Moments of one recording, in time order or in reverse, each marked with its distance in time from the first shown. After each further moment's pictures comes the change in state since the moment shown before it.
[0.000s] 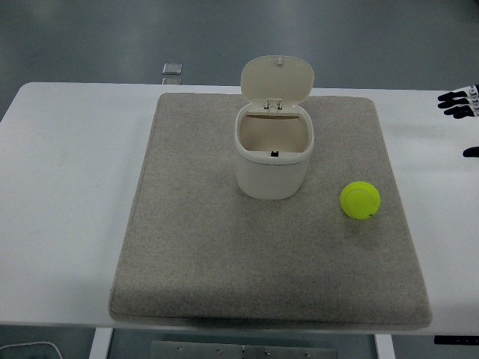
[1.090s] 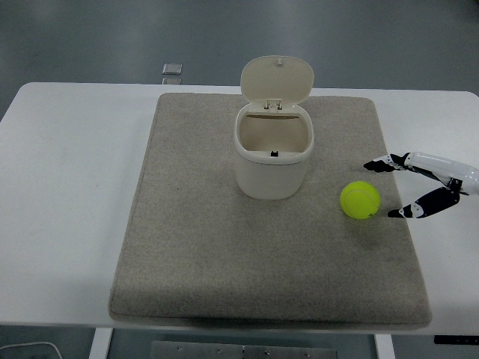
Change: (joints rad) left arm 0.000 0.000 0.000 0.000 0.000 0.000 0.000; right arm -0.204 0.197 -0.017 0.145 -0.298 -0.342 -0.013
